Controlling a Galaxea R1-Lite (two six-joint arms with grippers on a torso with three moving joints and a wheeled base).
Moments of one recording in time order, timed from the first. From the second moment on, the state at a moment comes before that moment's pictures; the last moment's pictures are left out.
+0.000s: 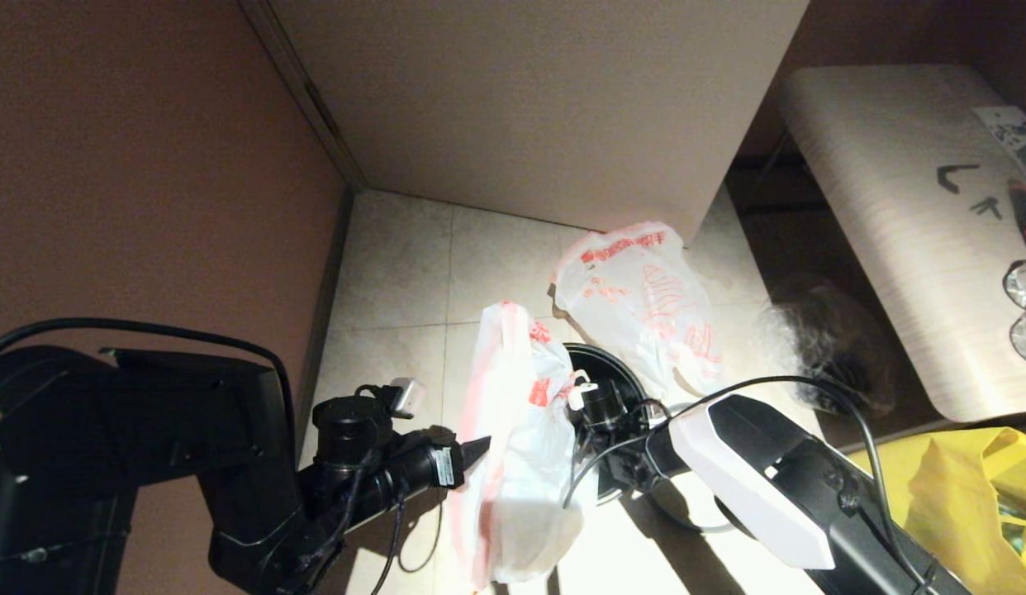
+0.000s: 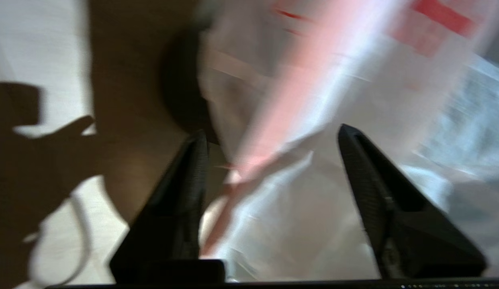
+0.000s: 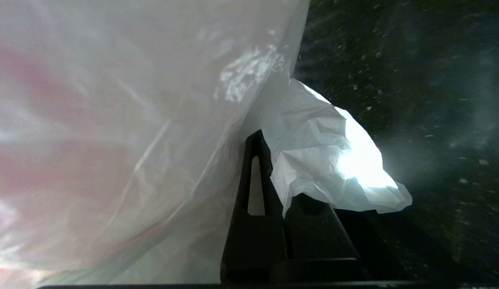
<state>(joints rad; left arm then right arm) -0.37 2.24 -0.49 -1.36 -0.27 -0.27 0.56 2.87 -1.92 -0.40 -0.40 -0.15</state>
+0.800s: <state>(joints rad) -0.35 2.22 -0.47 -1.36 -0.31 -0.28 0.57 2.83 -1.86 -0.40 -0.40 -0.11</state>
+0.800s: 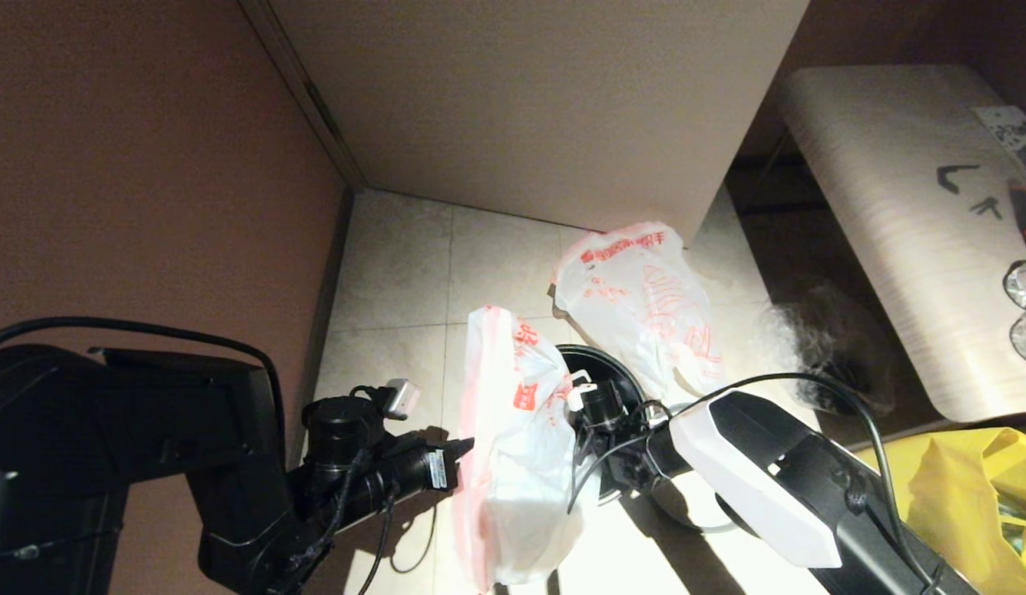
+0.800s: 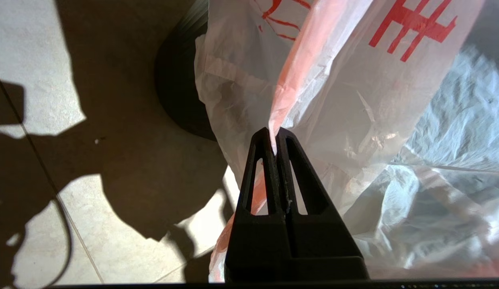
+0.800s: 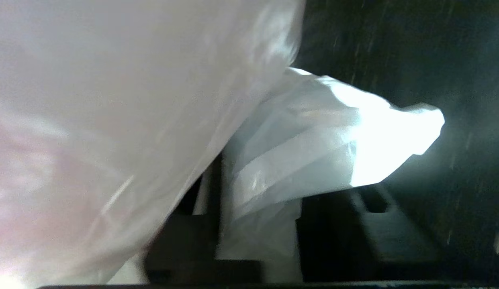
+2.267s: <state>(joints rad) -0.39 2.06 -0.46 -1.23 -0.26 -0.27 0.57 2.28 -1.01 -0.86 -0.13 0.07</state>
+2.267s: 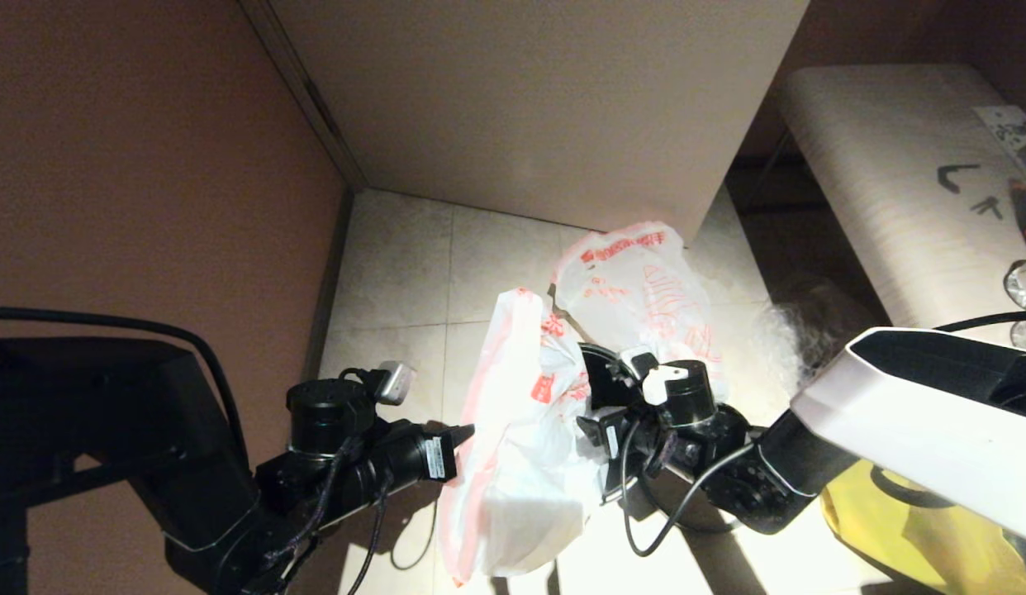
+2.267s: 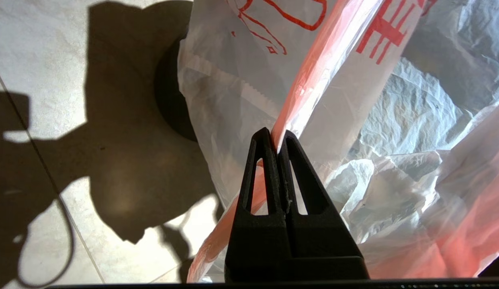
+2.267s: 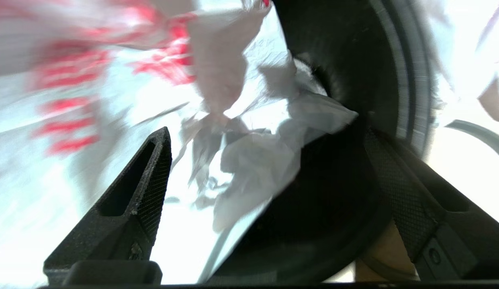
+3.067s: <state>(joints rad) -0.46 1.94 -0.49 -1.12 -0.15 -0.28 0.64 1.97 -0.77 -0.84 -0.25 0.07</state>
